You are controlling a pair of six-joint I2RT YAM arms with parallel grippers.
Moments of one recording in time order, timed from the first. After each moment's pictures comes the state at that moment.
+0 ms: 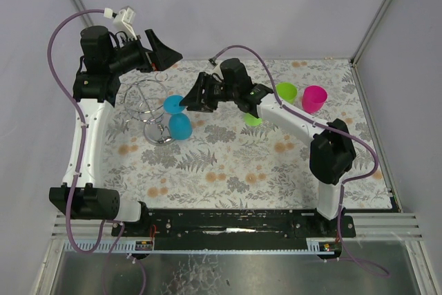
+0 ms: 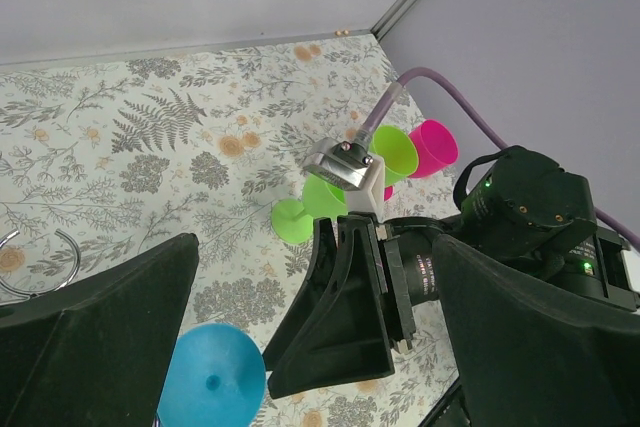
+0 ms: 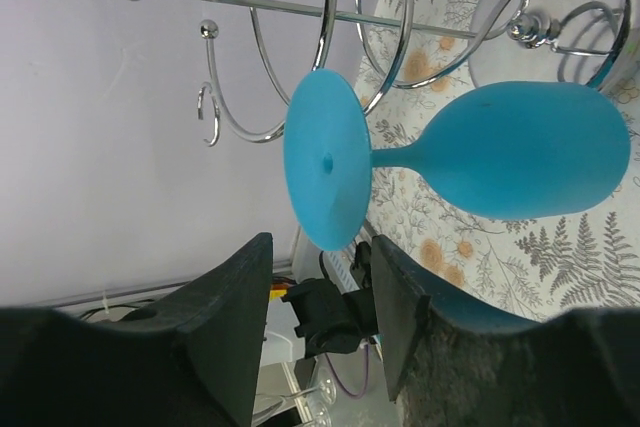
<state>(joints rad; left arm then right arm) 0.02 1.40 1.67 -0.49 0.72 -0.40 0.73 1.90 1.65 -0.15 -0.54 1.02</state>
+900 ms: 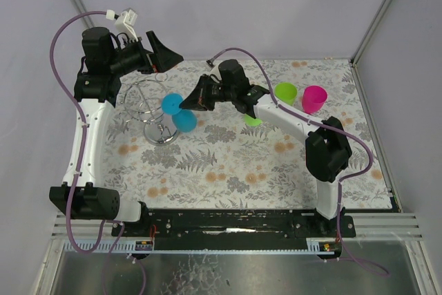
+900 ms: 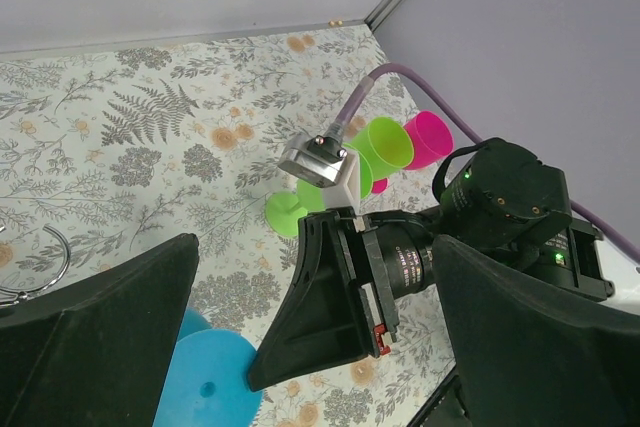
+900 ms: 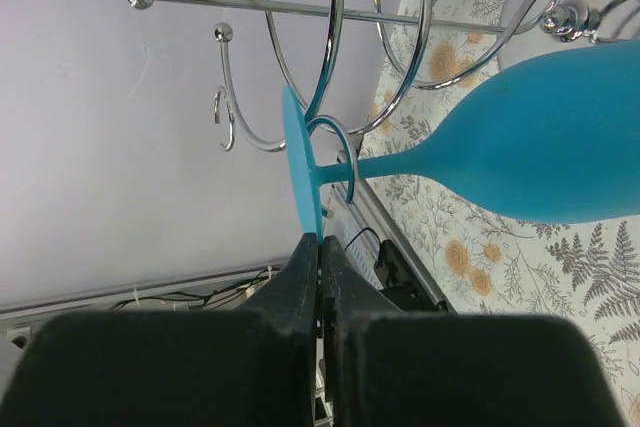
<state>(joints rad) 0.02 1.40 1.65 -0.49 0.74 -0.40 0.73 1.94 1.65 -0.06 -0.59 1.10</state>
